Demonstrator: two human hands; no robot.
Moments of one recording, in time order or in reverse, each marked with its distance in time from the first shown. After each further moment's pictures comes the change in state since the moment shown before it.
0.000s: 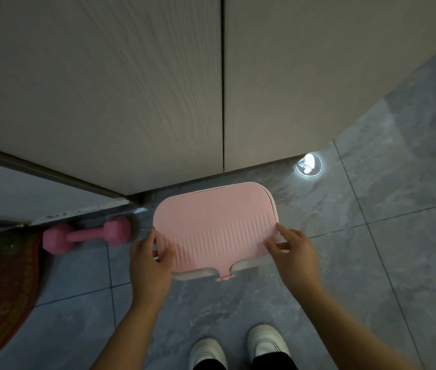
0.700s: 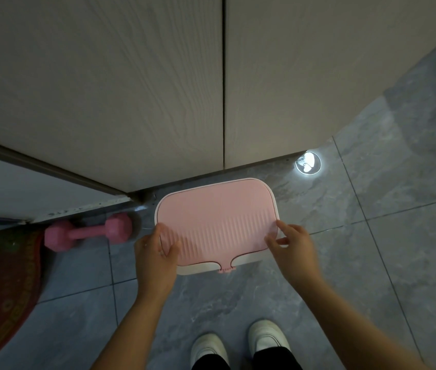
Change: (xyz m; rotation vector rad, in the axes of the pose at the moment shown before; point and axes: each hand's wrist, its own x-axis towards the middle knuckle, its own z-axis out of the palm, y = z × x) left_hand -0.002 0.001 0.004 -0.014 -0.036 -0.020; right_hand -0.002 -0.005 -0.003 -0.071 -0.043 0.013
